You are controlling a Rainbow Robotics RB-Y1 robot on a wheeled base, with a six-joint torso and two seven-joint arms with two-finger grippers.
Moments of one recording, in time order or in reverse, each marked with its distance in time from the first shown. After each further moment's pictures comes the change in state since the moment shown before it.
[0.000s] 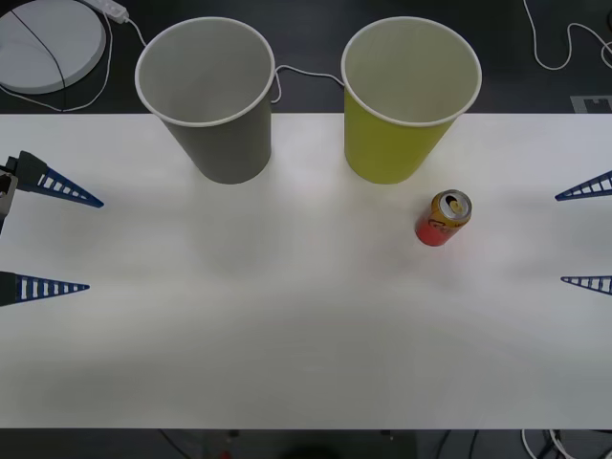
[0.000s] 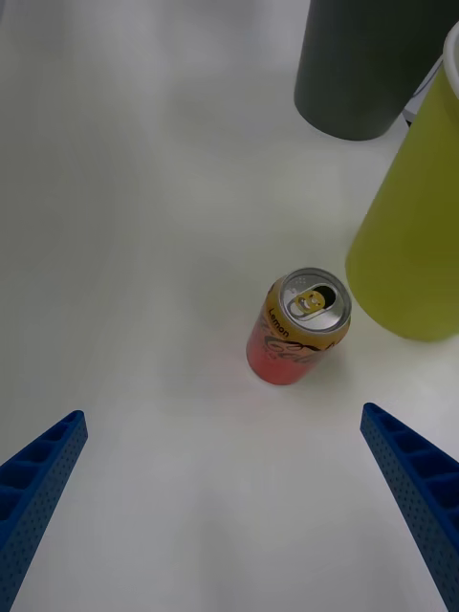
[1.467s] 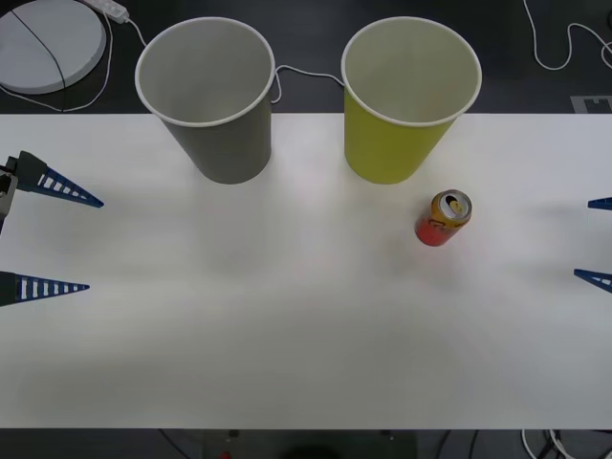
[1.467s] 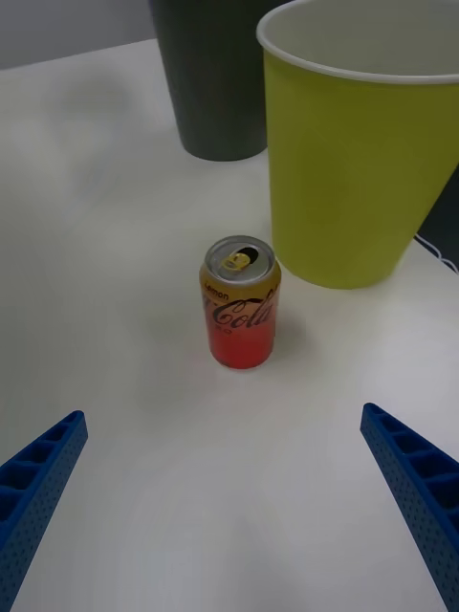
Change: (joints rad) right arm 0.042 0.022 0.012 0.360 -0.235 0.082 0.074; left arm 0.000 0.000 0.000 0.000 0.000 0.000 0.000
